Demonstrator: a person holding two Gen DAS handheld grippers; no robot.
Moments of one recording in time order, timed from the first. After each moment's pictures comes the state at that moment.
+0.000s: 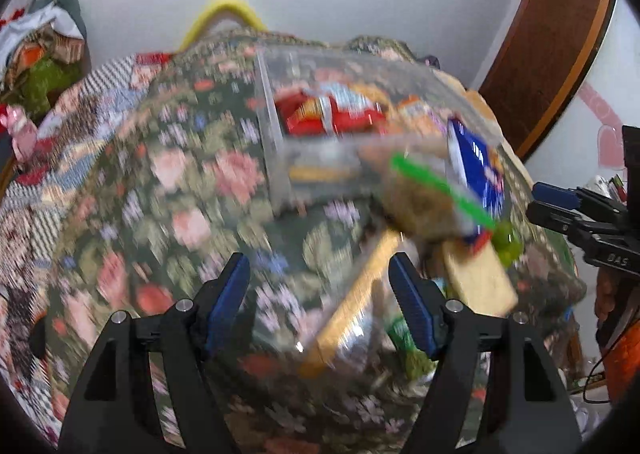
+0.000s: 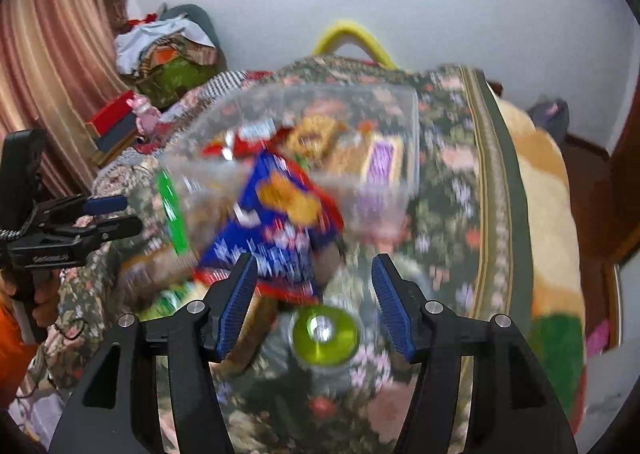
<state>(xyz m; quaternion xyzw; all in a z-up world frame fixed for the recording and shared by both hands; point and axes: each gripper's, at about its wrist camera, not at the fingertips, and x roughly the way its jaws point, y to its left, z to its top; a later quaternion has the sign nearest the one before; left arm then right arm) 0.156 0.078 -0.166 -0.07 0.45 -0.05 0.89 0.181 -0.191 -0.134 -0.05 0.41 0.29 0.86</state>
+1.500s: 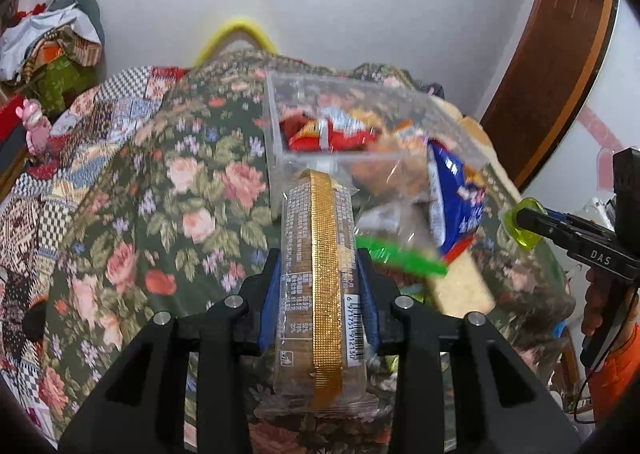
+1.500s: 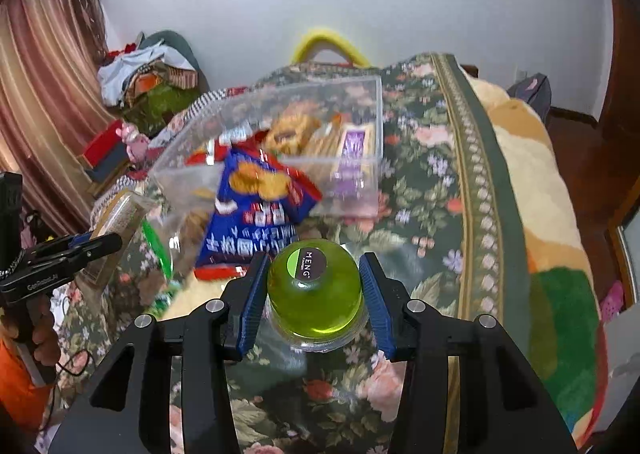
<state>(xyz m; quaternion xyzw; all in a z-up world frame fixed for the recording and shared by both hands) 0.126 0.071 -0.136 -0.09 0.40 -0.03 0.91 0.171 -0.216 -0.129 0.01 0.39 0.27 0.88</state>
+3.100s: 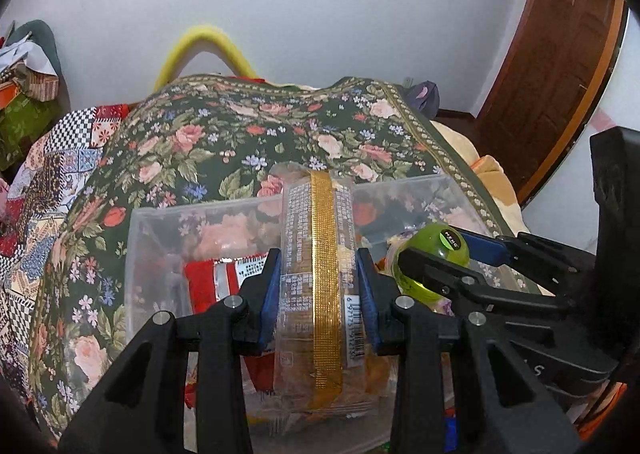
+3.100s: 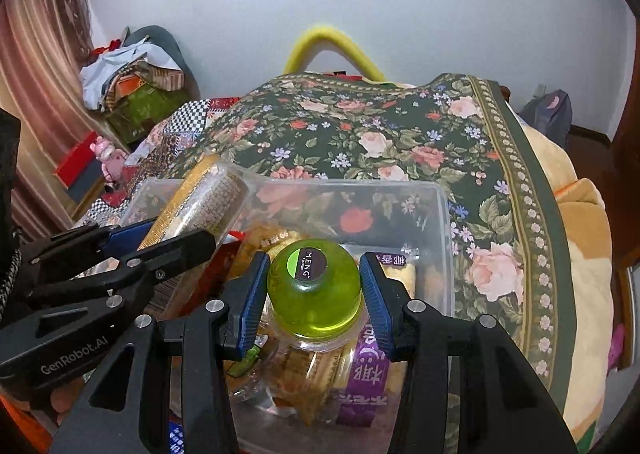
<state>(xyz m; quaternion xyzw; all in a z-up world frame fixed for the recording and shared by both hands) 0.343 0.027 -0.138 -0.06 0.41 -0.05 0.91 0.310 -0.135 -0.127 -0.01 0.41 0.27 0.87</state>
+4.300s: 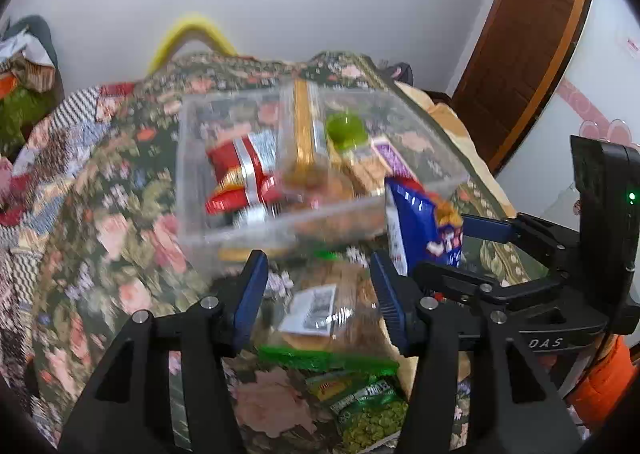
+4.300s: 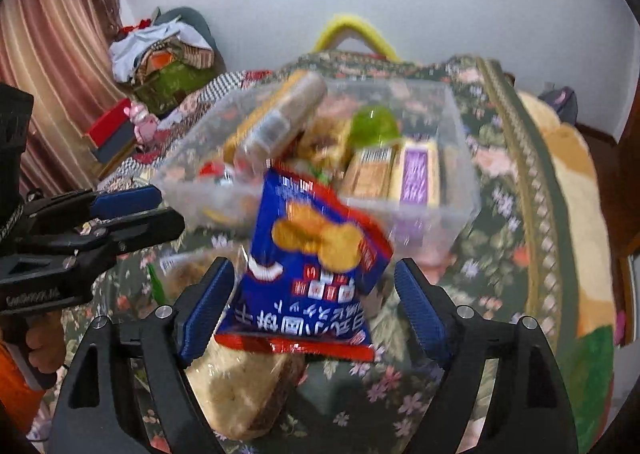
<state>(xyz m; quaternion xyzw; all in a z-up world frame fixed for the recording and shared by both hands) 0.204 0.035 -0.140 -0.06 0.43 -0.09 0.90 0.207 -0.153 -0.146 -0.02 0.42 0.30 0.86</state>
